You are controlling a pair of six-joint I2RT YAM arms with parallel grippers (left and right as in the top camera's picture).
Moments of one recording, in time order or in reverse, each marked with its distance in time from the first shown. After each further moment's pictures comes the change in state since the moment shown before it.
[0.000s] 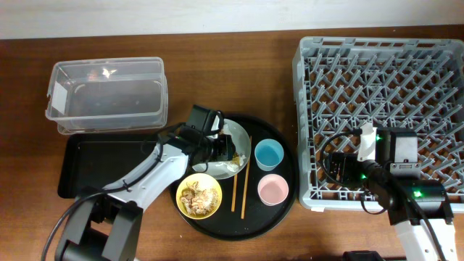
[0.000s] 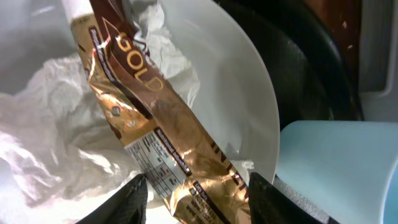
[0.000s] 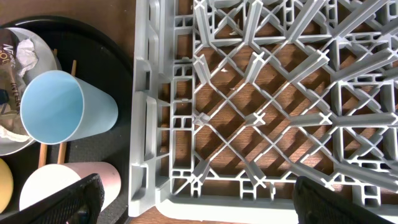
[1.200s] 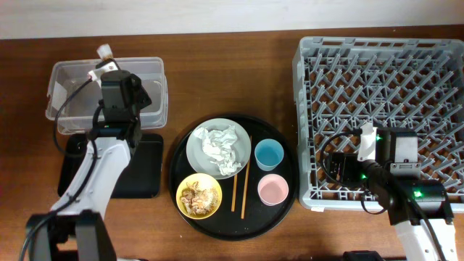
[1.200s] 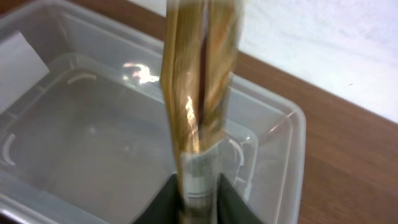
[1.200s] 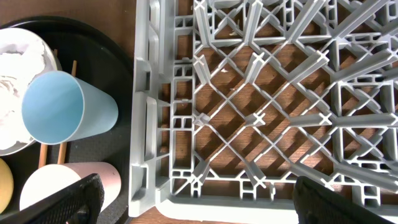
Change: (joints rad) left arm 0.437 -0.097 0.063 0.323 -0.533 0.058; right arm 0.000 0.000 0.001 0.000 0.000 0.001
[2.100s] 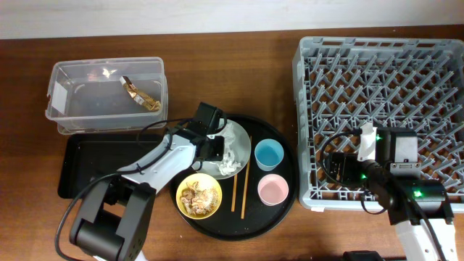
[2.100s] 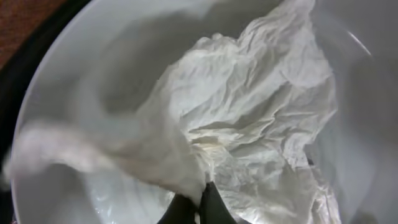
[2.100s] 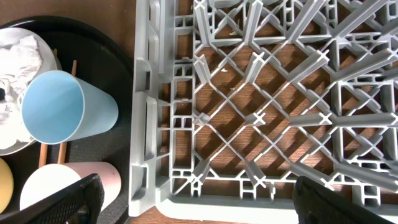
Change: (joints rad) left arm -0.440 0.214 0.017 -0.441 0.275 0.068; right arm 0.000 0.001 0.001 -0.002 0.000 -0.001
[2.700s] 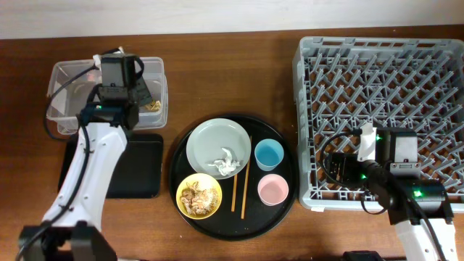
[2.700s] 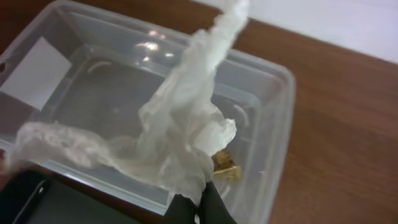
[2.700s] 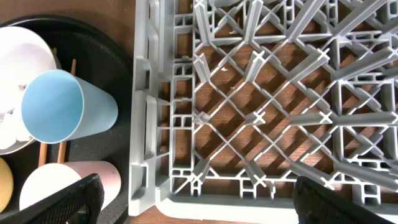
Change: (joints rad) left arm 0.402 -0.222 0.241 -0.022 -0.296 0.003; right arm 0.000 0.000 0.000 -0.003 0.000 -0.001
